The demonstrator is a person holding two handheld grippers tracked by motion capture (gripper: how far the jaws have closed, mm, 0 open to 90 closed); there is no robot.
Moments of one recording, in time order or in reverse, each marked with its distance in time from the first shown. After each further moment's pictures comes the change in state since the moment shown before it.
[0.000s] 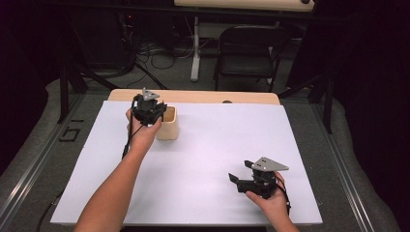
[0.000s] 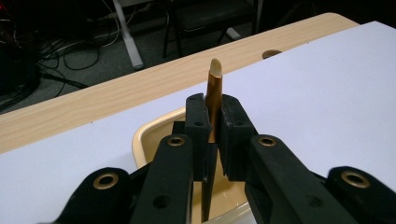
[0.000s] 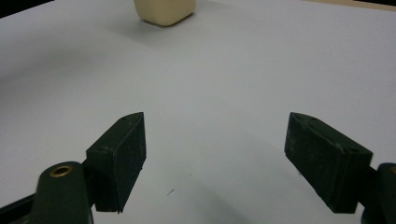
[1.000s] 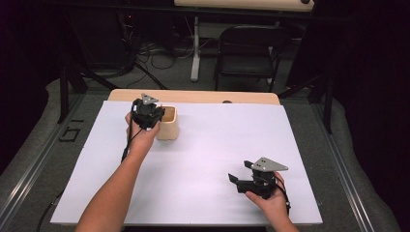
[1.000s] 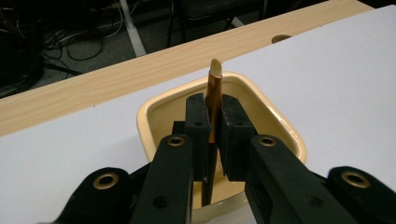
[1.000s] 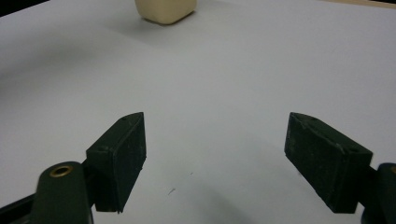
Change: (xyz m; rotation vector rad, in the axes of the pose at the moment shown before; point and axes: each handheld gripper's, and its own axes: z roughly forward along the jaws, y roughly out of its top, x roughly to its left) left arm 0.005 -0.015 0.006 0.026 0.016 -0.014; right arm 0.001 -0.001 0.001 0.005 0.003 -0.001
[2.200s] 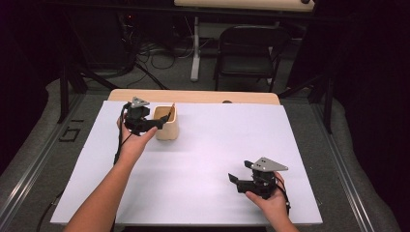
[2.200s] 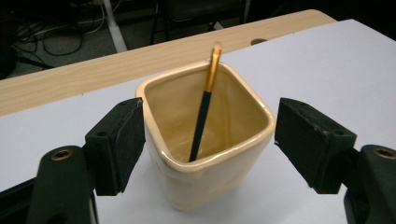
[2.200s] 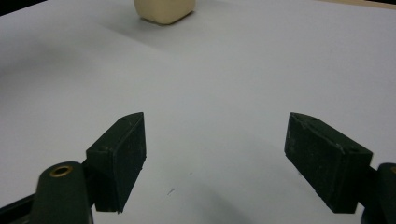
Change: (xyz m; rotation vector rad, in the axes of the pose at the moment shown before) left arm 0.007 -0.011 -0.029 -0.007 -0.089 -0.042; right arm 0.000 0.000 0.000 0.001 -0.005 -0.002
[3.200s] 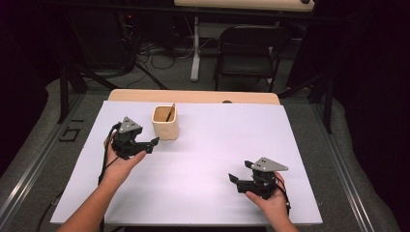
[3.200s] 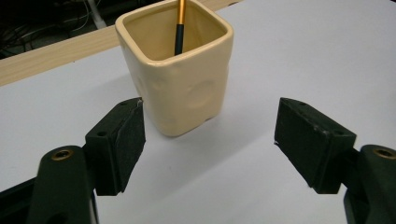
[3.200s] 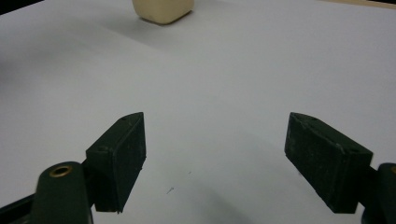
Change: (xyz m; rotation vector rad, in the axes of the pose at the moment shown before) left arm -0.011 -0.053 -0.048 0.022 -0.047 0.101; right arm 0.000 0.000 -0.001 0.000 -0.006 0.005
